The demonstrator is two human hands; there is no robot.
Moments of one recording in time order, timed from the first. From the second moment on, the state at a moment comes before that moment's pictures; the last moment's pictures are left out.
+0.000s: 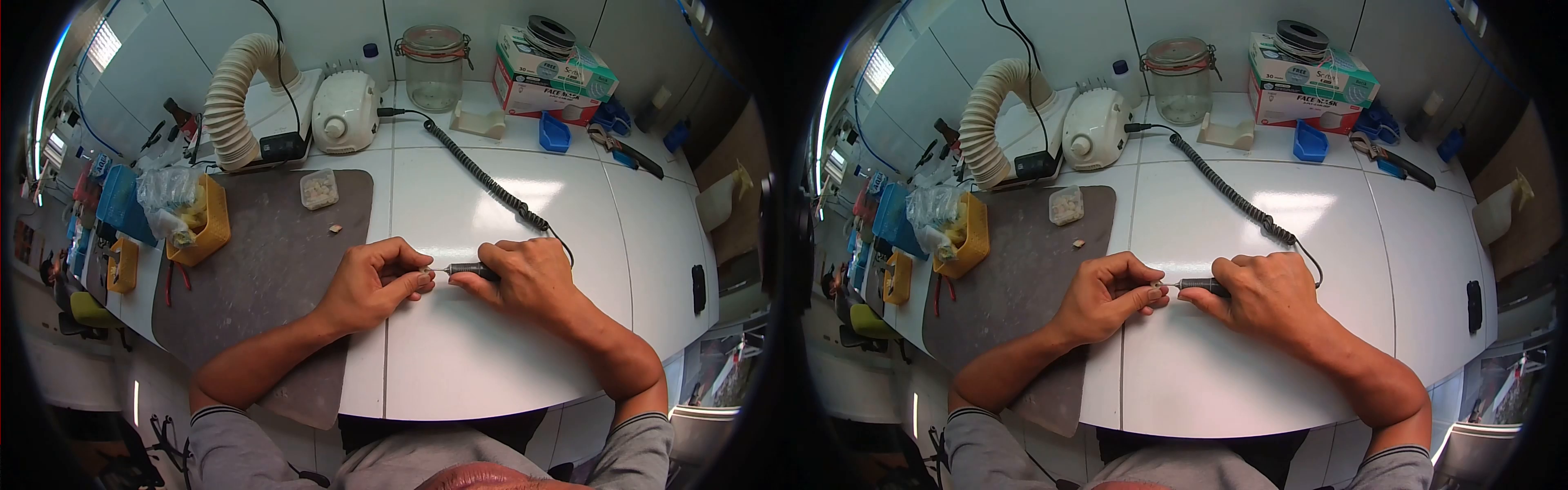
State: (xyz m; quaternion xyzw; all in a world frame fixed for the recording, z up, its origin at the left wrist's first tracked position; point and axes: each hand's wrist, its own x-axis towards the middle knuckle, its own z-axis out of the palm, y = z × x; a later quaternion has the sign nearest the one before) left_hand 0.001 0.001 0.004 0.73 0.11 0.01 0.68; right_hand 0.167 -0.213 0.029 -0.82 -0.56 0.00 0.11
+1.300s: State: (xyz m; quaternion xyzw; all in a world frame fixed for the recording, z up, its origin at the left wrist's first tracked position) left_hand -0.001 -0.003 -0.007 0.77 0.09 0.09 0.62; right_hand 0.168 -0.217 0.026 -0.81 -0.57 -0.01 0.12
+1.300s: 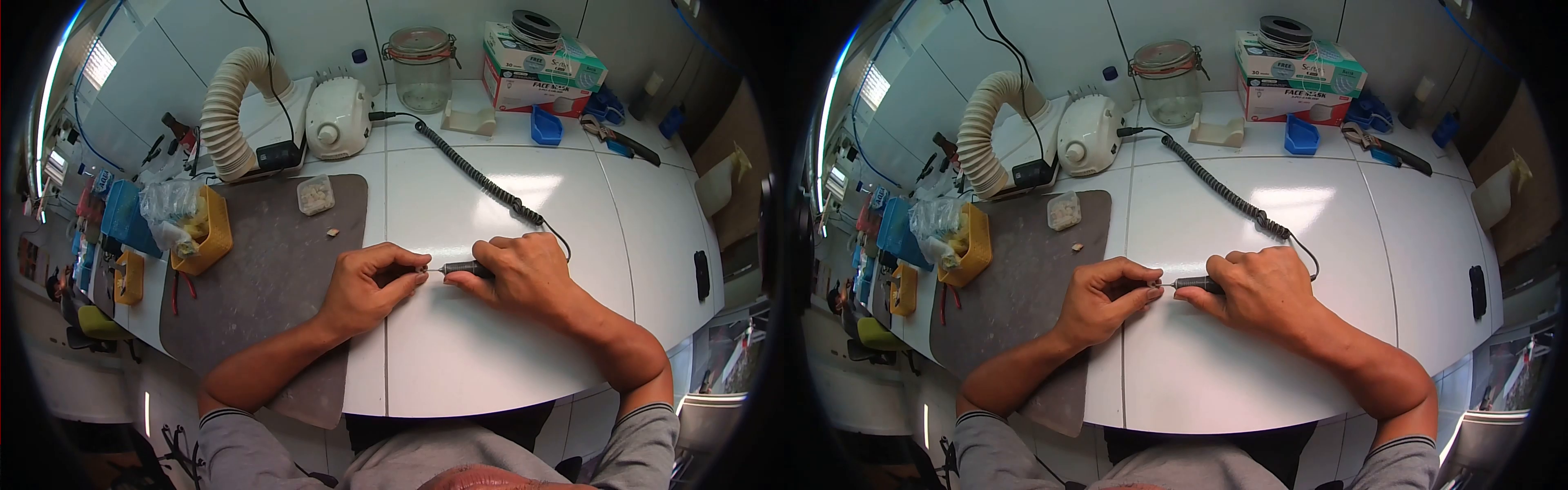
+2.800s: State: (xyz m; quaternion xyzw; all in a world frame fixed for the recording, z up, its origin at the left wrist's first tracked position) left_hand -0.003 -0.003 -0.011 0.75 0.09 0.08 0.65; right_hand 0.171 -0.218 0.025 -0.80 -0.58 0.00 0.14
